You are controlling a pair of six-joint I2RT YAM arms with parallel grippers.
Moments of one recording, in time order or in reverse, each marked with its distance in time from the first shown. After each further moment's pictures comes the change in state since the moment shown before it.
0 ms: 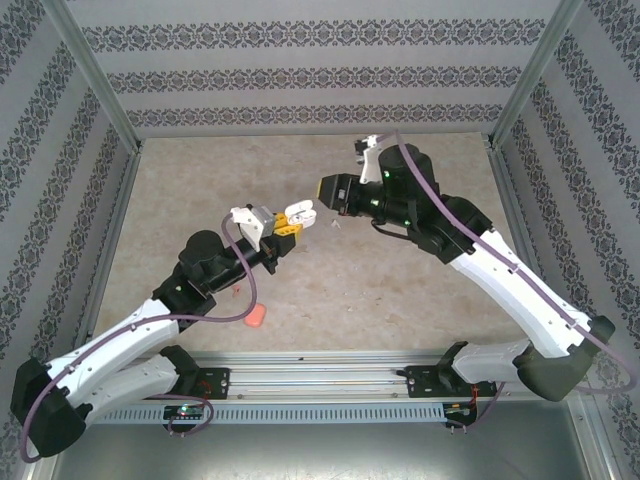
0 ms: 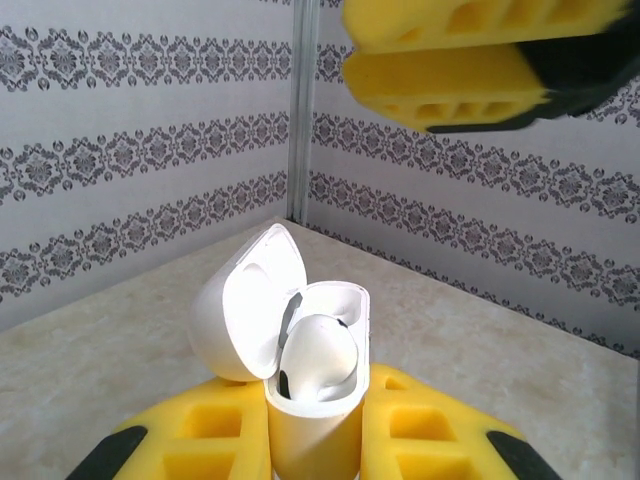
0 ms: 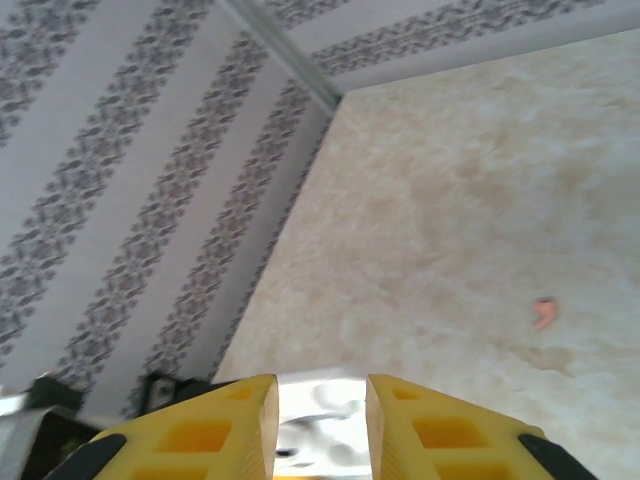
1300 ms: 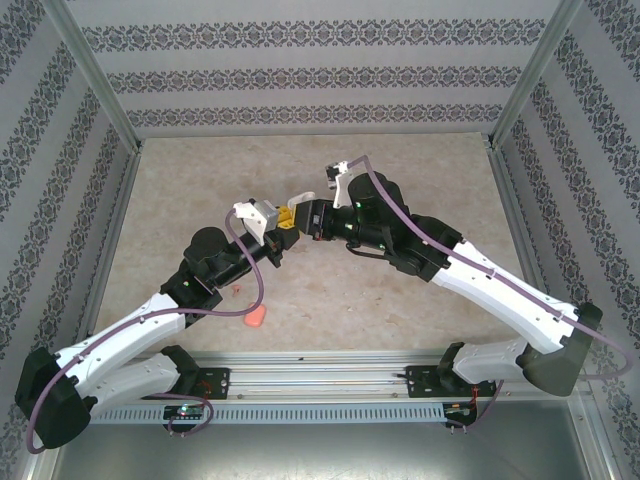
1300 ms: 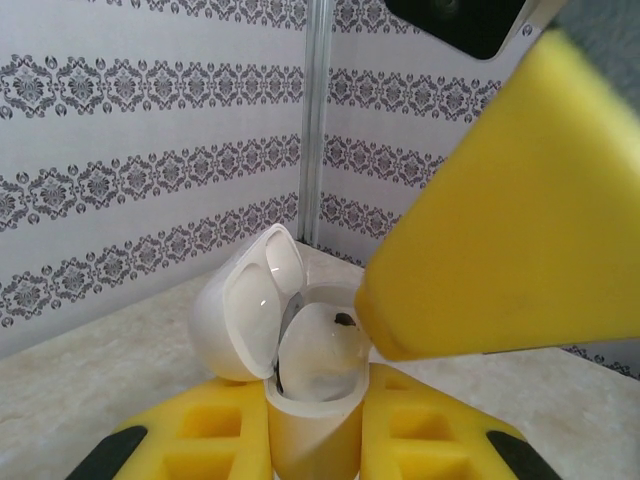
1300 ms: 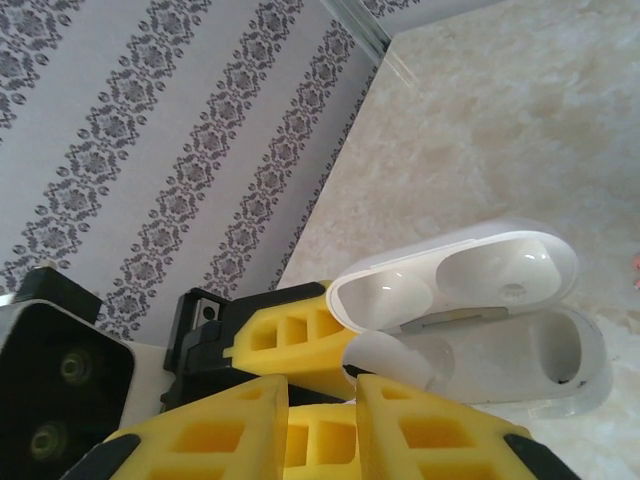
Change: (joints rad) left arm -0.002 0.082 0.016 0.118 -0.028 0.000; right arm 0.204 0.006 -0.142 0.178 0.057 0.106
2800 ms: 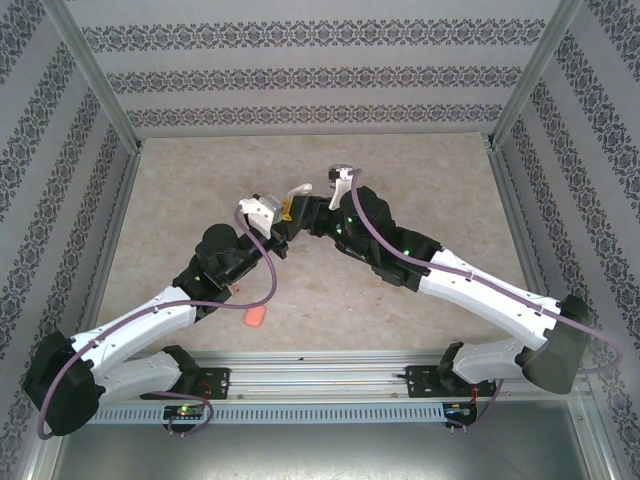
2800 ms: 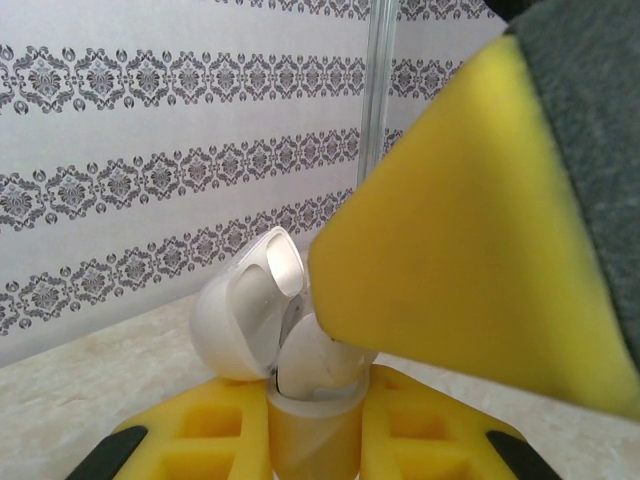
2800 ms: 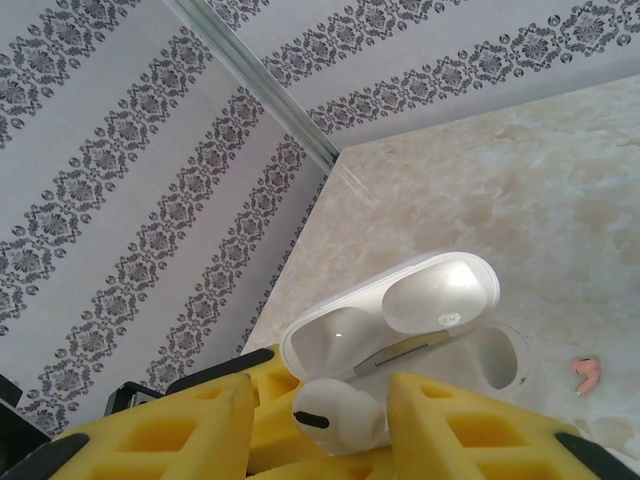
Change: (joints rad) left arm 0.000 0.091 -0.001 0.093 -0.130 0.027; right arm 0.031 0.009 -0.175 0.302 0.267 -0.040
